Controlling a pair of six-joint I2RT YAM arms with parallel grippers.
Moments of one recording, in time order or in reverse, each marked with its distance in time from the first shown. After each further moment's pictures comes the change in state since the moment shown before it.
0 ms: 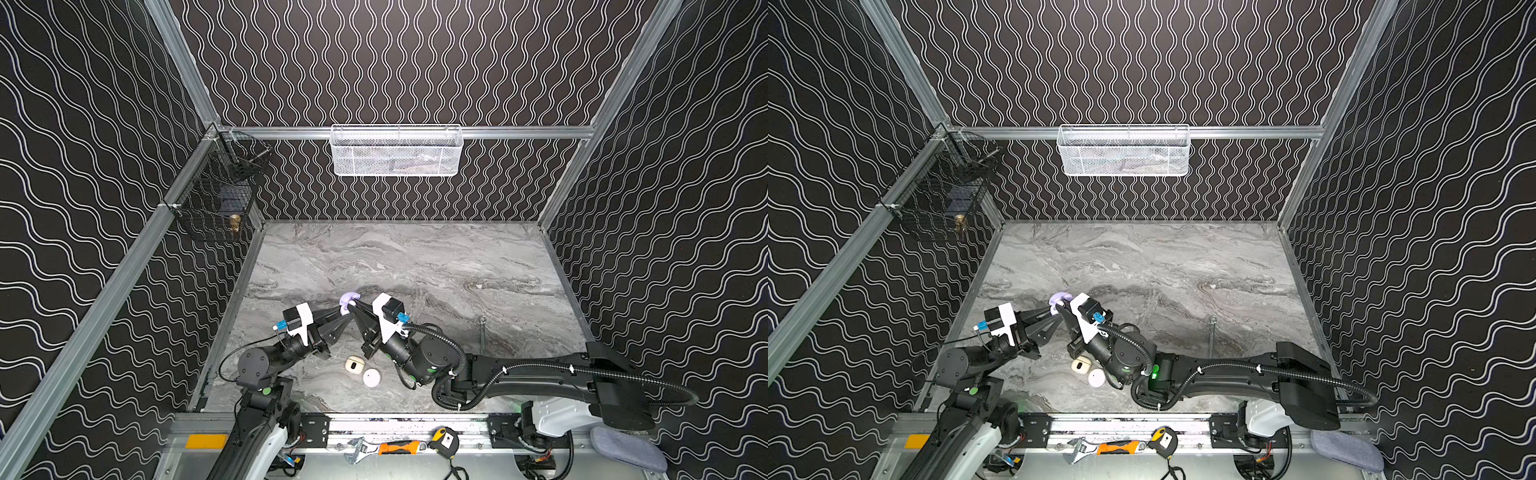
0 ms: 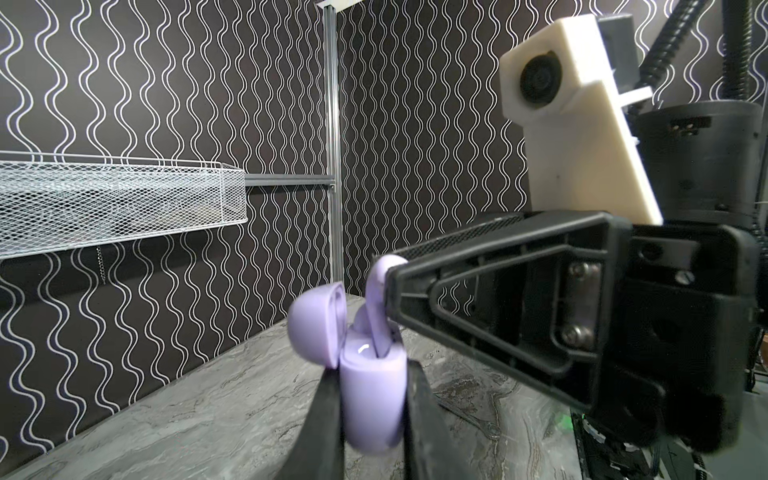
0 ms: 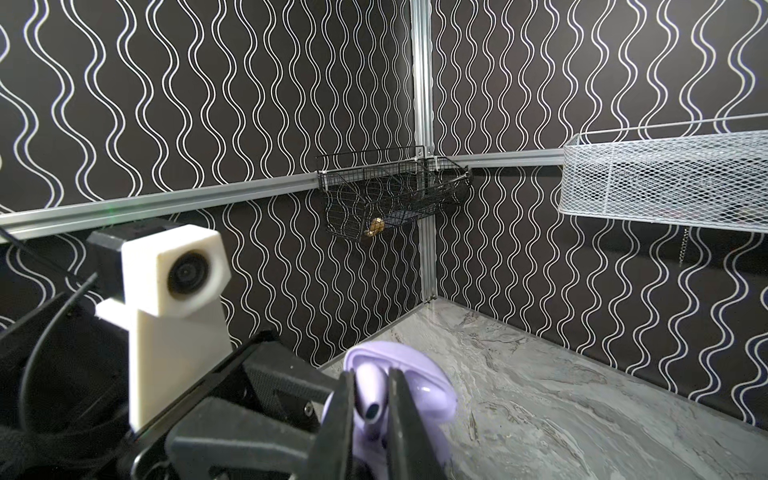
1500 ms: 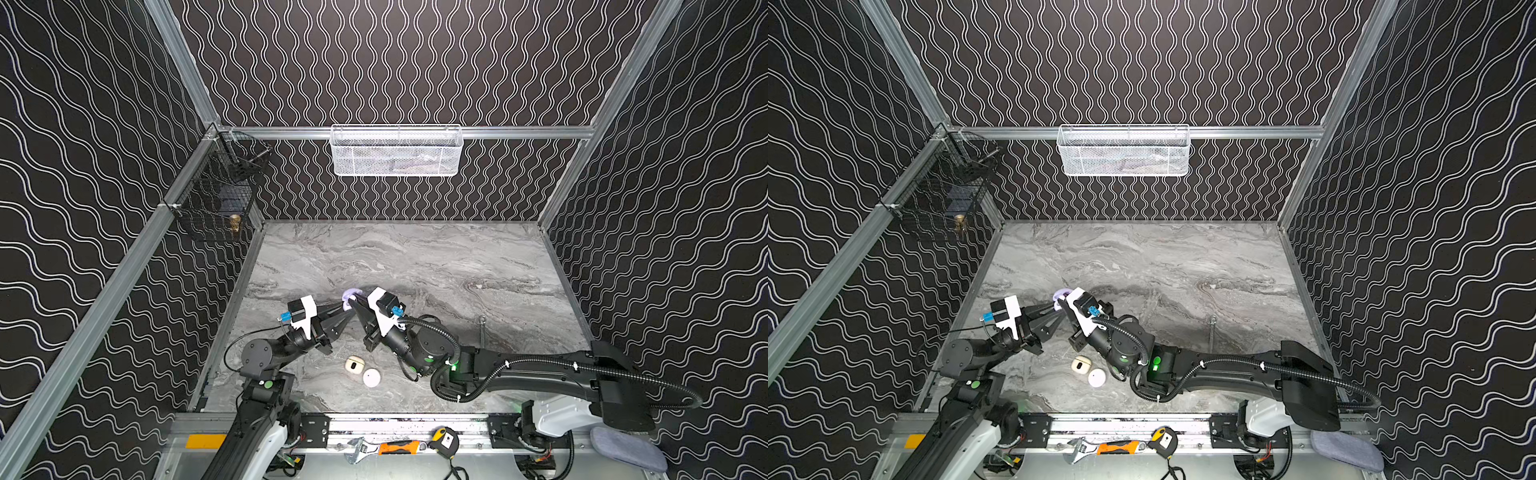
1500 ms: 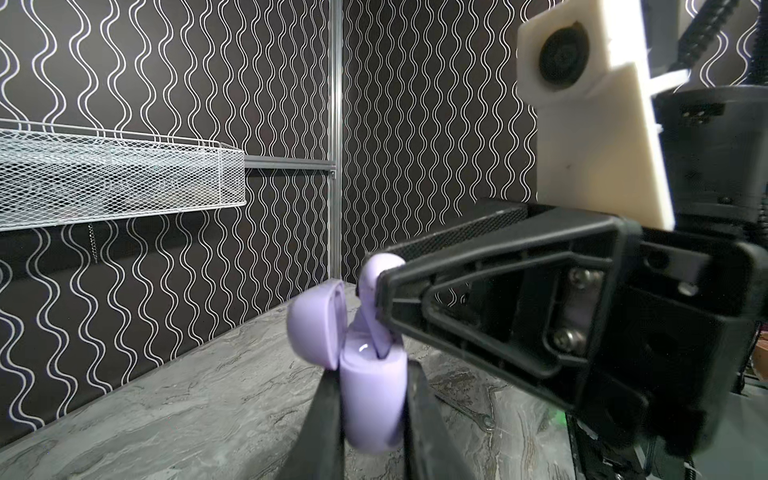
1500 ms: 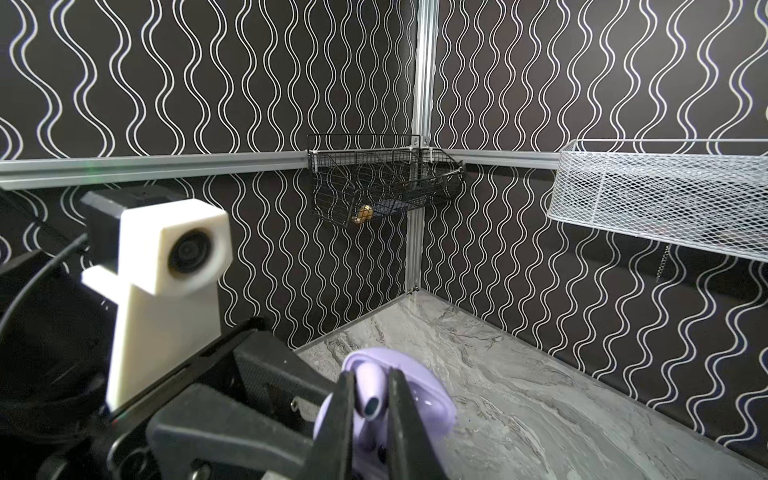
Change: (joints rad) left arm -0.001 0.064 0.029 -0.019 0.004 -0.008; right arm -0.045 -0.006 0.031 -0.090 -0.050 -0.082
